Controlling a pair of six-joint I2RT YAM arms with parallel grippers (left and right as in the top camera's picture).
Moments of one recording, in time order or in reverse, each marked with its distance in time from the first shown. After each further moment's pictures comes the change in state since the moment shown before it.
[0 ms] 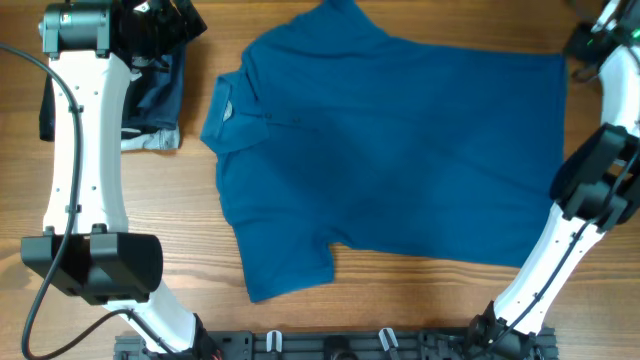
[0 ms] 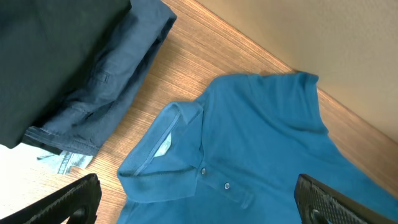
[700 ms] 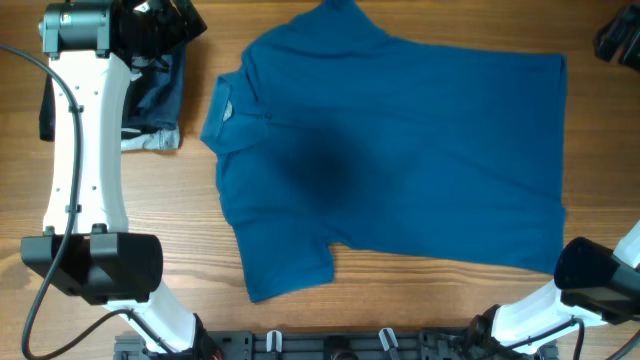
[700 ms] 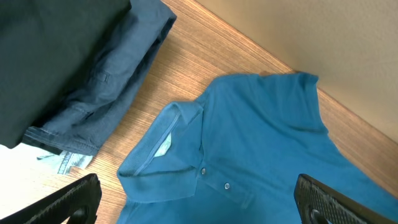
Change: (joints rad) left arm 0.000 0.000 0.000 0.000 0.000 0.000; right arm -0.001 -0.625 0.068 -0.771 -0.138 0.027
